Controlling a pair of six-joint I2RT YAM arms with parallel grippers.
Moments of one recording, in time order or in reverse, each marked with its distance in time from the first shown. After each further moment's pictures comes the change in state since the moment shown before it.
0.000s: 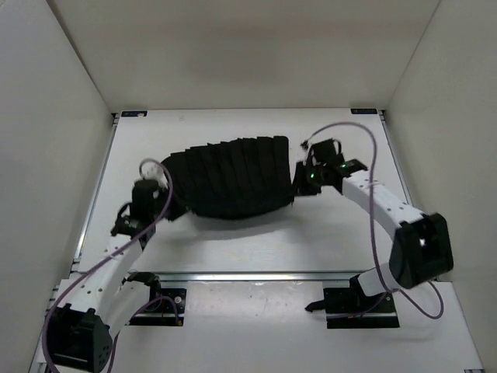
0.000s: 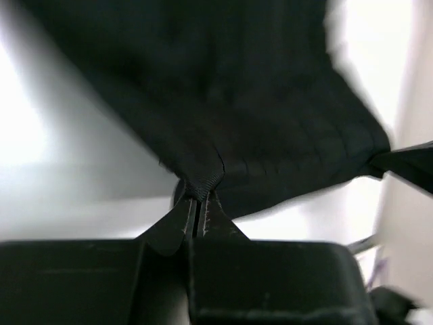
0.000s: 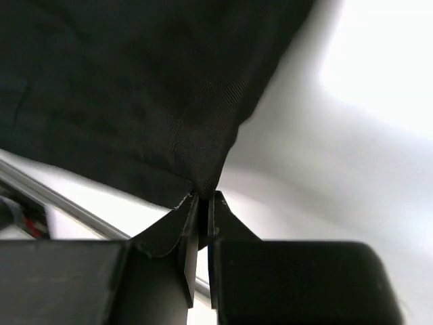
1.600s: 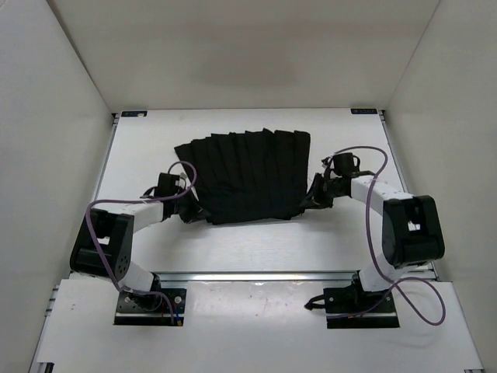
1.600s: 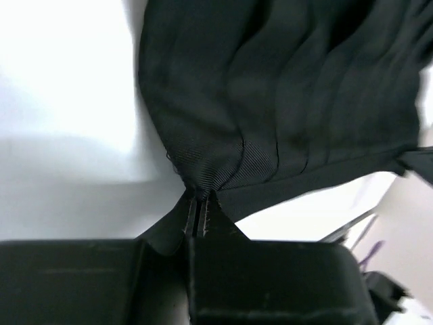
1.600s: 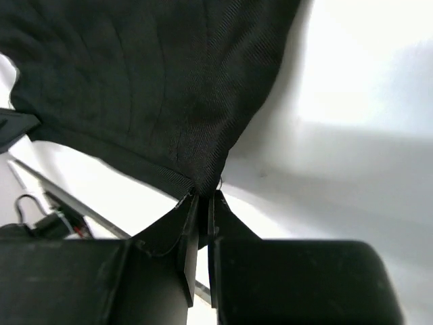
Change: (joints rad) left arm 0.021 0.679 0.238 0.172 0.196 0.011; right arm -0.273 0.114 -0.078 0.132 -0.227 0.049
